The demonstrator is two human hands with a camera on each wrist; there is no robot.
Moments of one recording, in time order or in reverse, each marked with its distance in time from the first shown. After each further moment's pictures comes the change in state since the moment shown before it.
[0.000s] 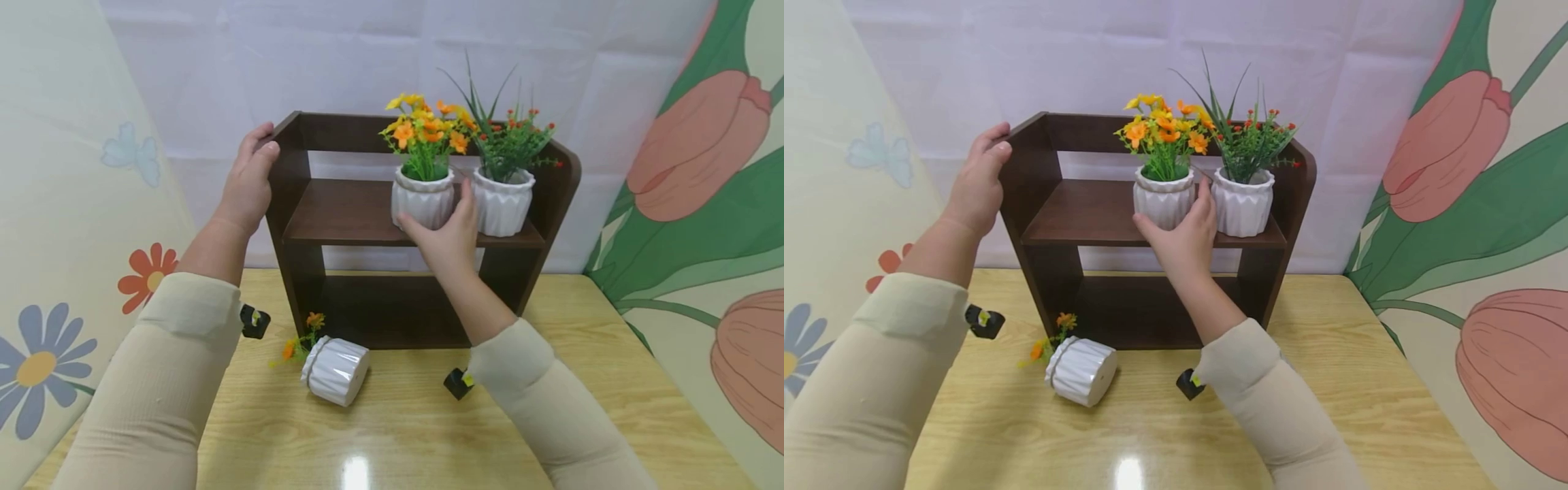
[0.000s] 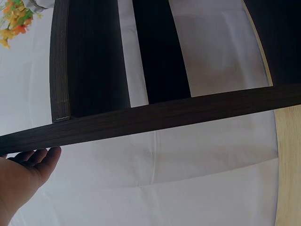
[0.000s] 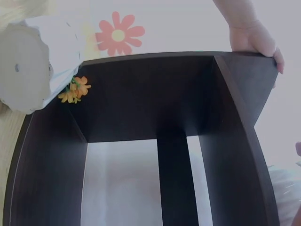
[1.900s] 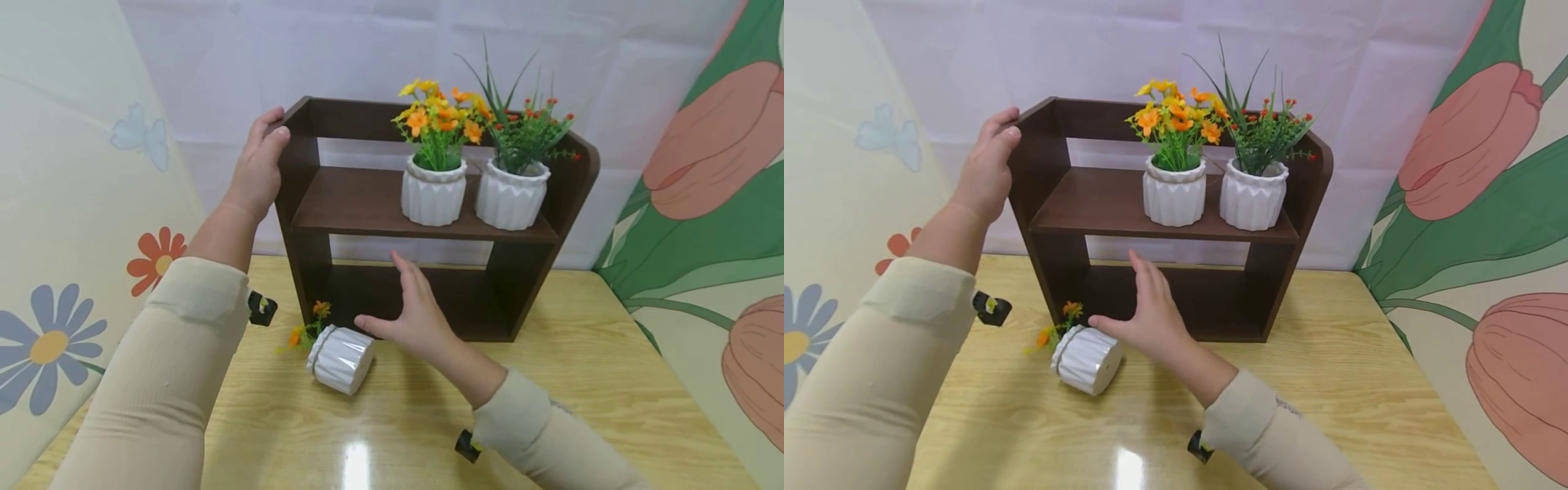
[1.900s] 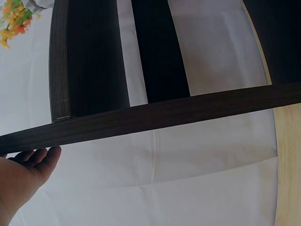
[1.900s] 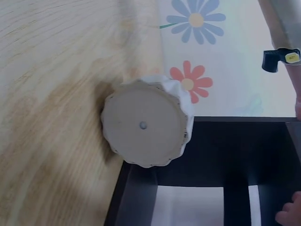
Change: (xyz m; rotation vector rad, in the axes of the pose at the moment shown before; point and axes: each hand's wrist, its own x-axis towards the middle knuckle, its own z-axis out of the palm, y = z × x) left_hand 0.004 0.000 0.000 -0.038 0.005 -0.008; right_hand -0.091 0.038 0.021 -0.177 -0.574 -0.077
